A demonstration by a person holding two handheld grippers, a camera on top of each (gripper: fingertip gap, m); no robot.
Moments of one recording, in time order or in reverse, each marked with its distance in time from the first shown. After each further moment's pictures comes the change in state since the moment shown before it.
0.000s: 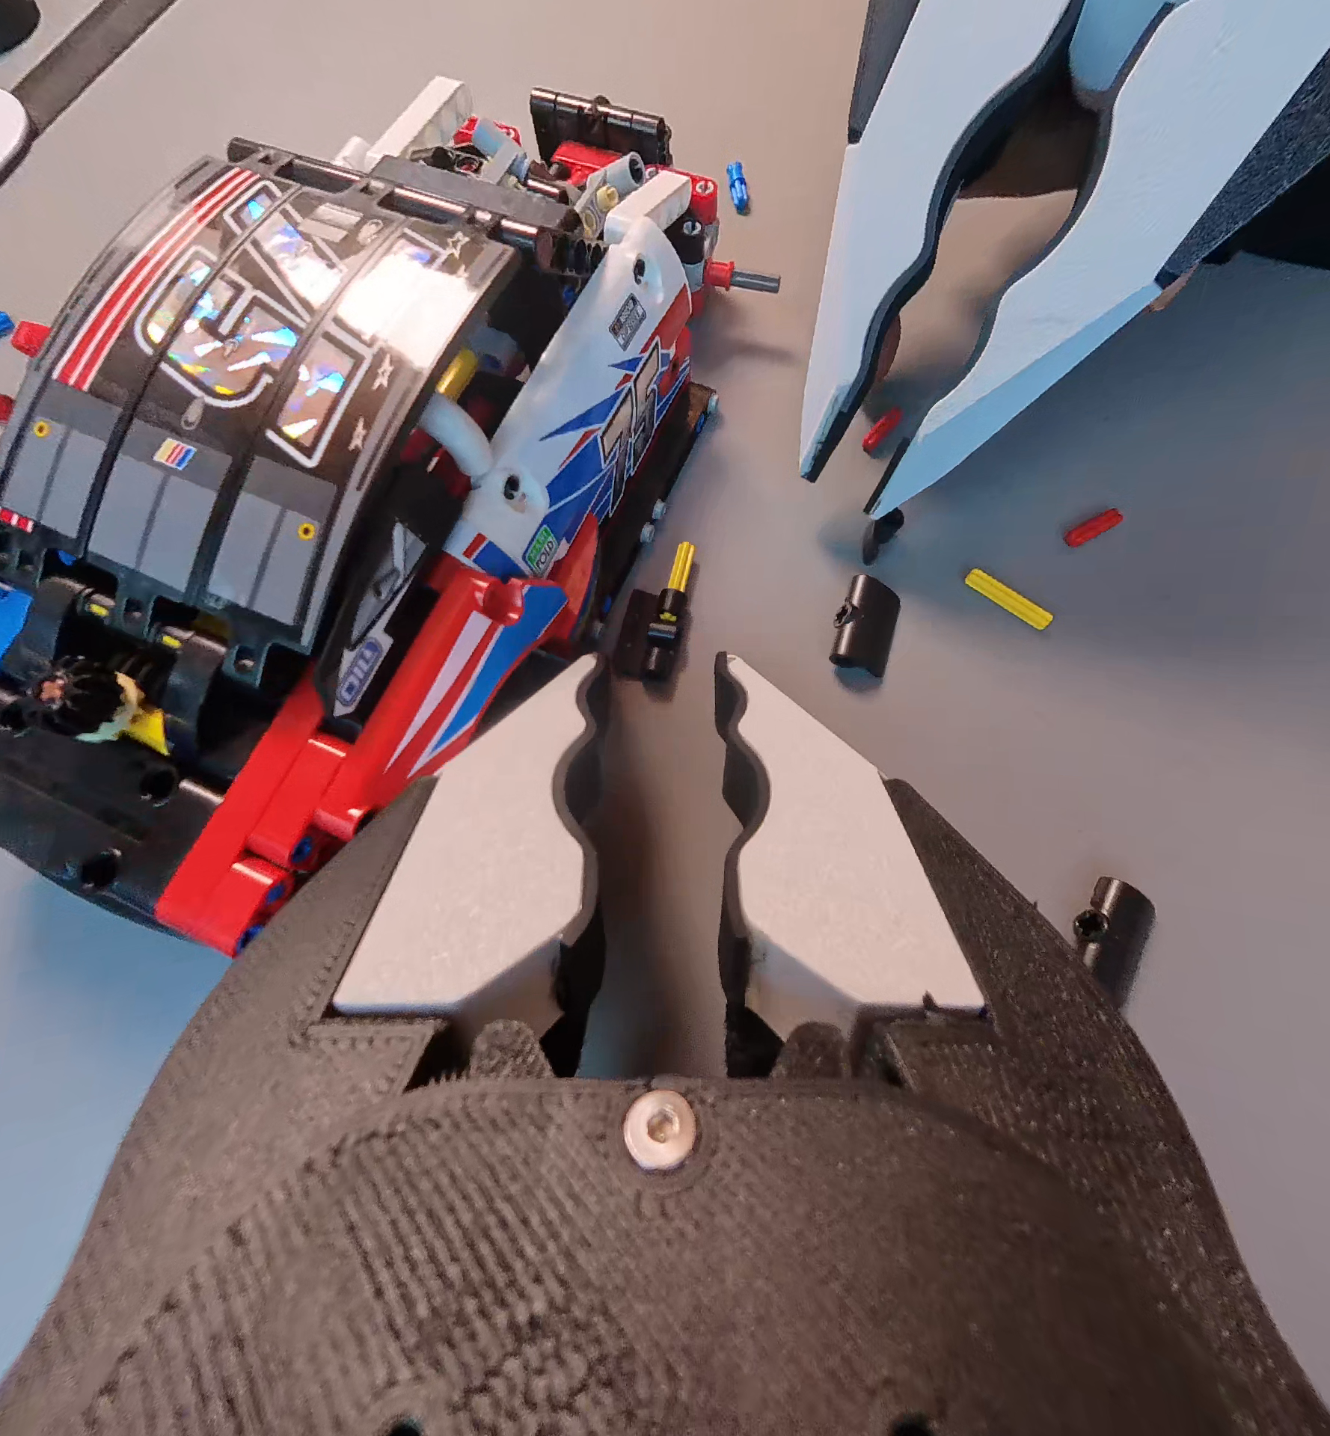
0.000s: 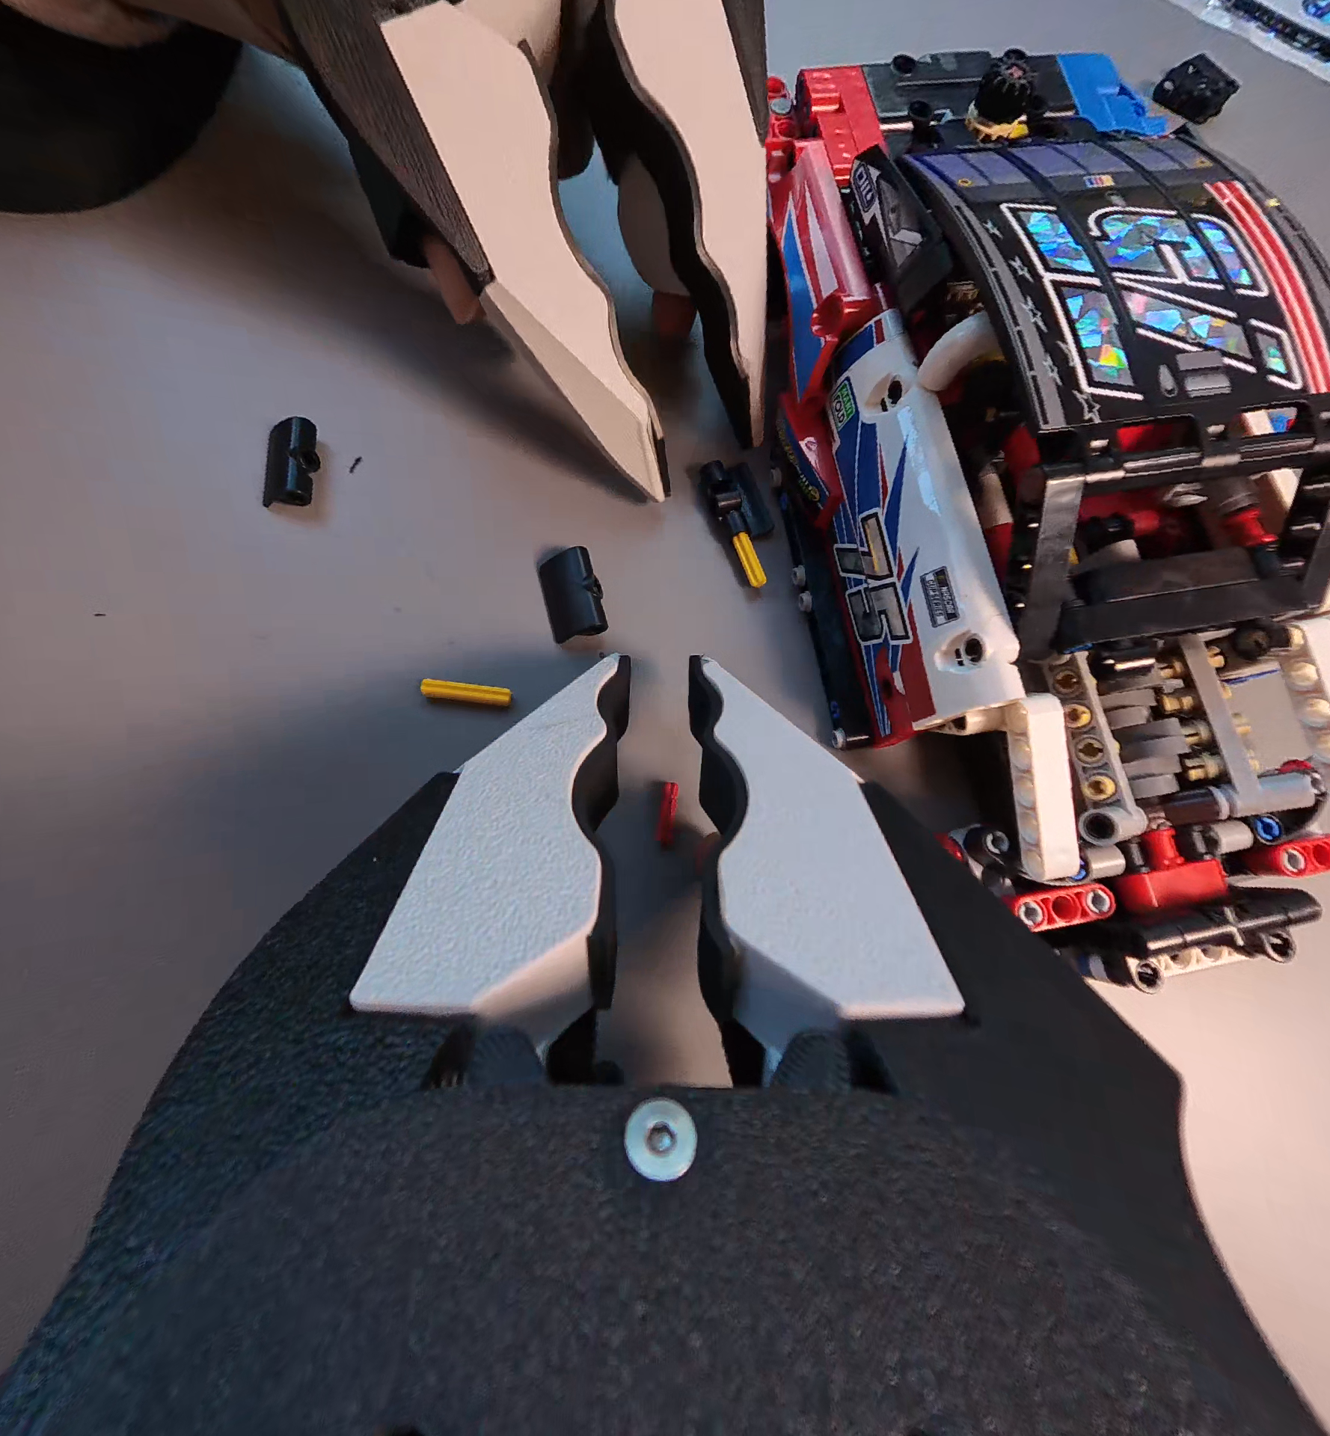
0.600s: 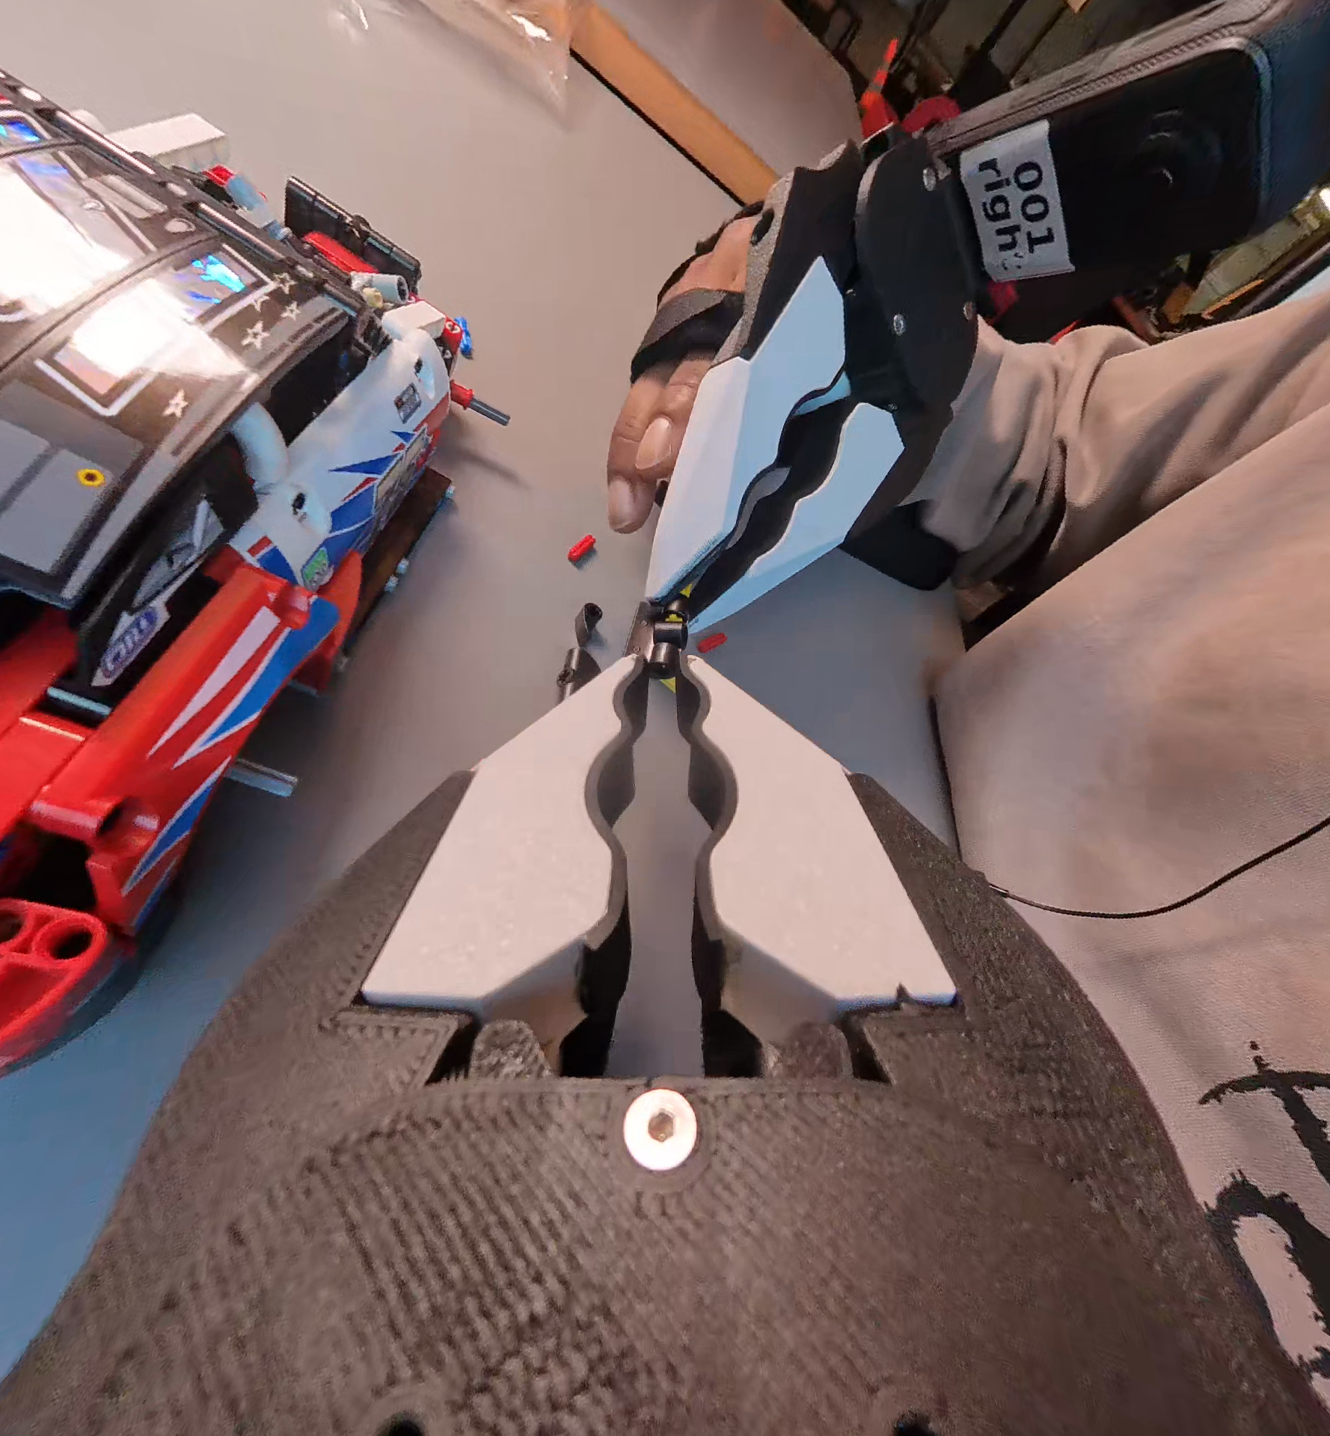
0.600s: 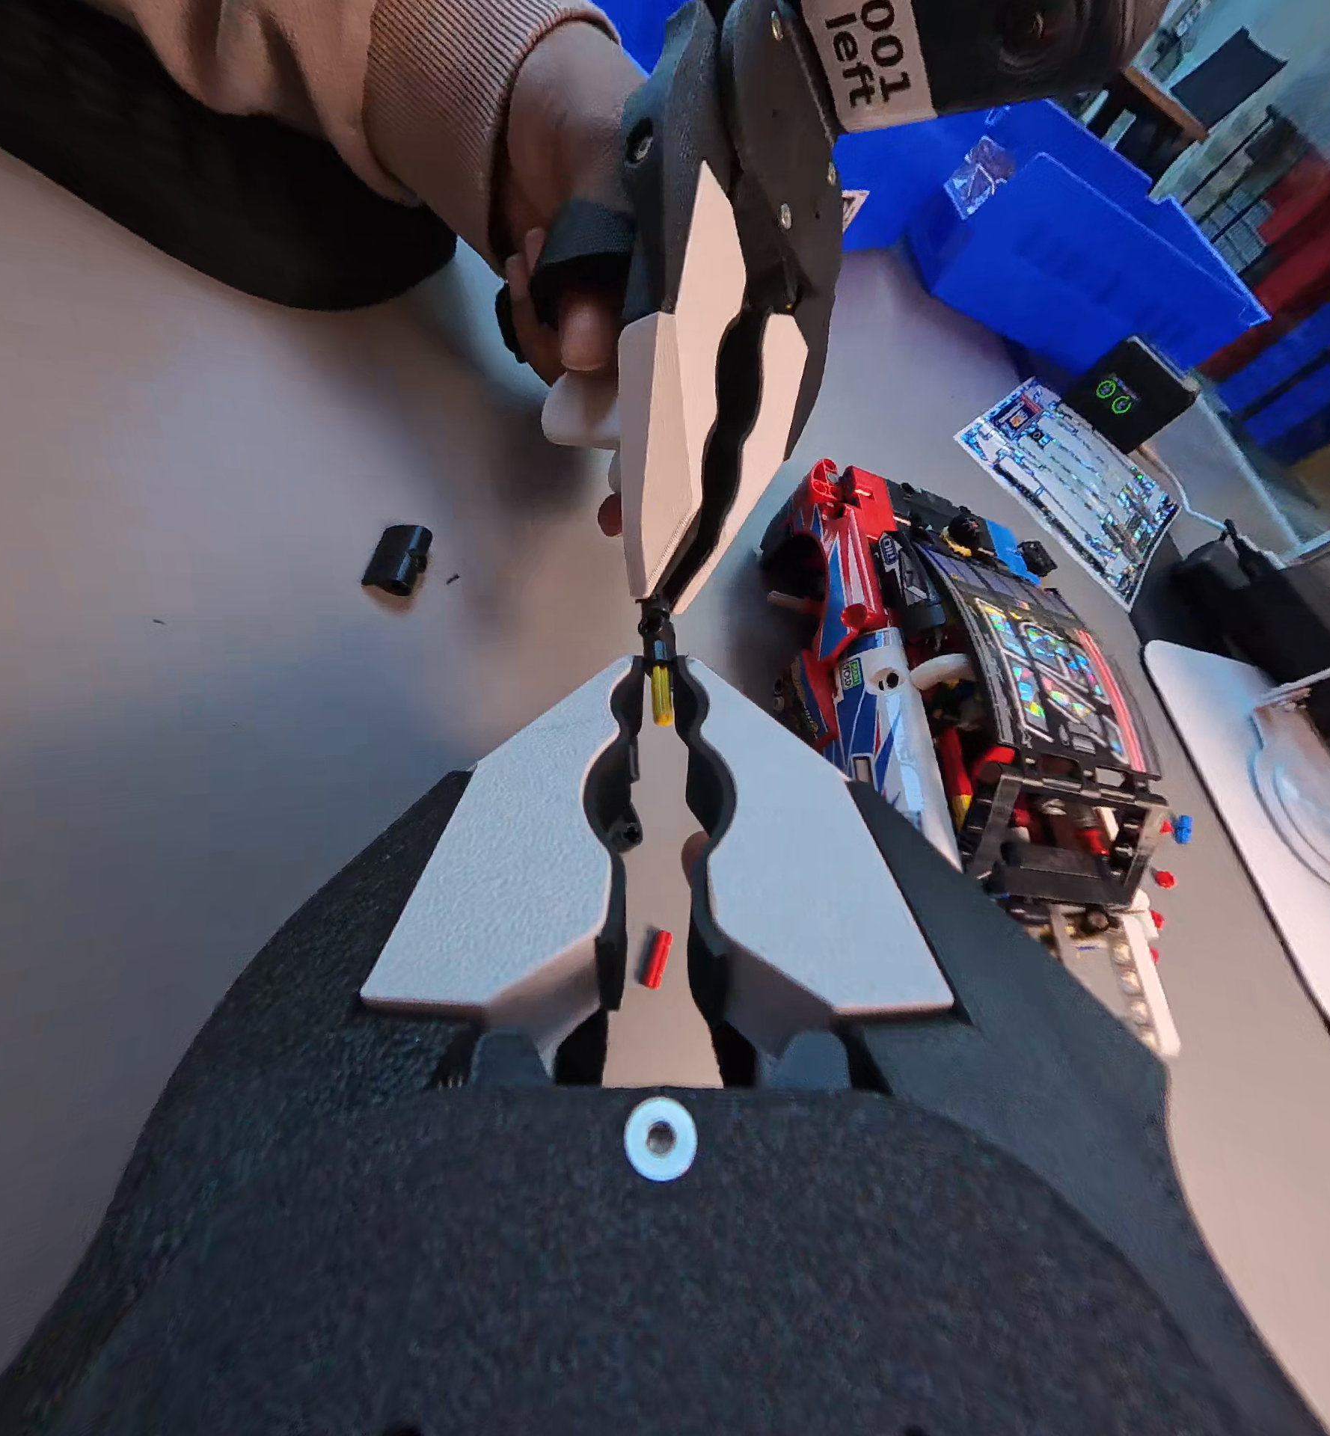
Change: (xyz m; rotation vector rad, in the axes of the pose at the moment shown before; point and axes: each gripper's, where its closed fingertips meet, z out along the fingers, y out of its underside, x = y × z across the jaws) left arm 0.050 -0.032 -0.039 0.192 0.508 -0.363; right arm -0.026 -0.047 -0.010 0.286 0.068 -0.377
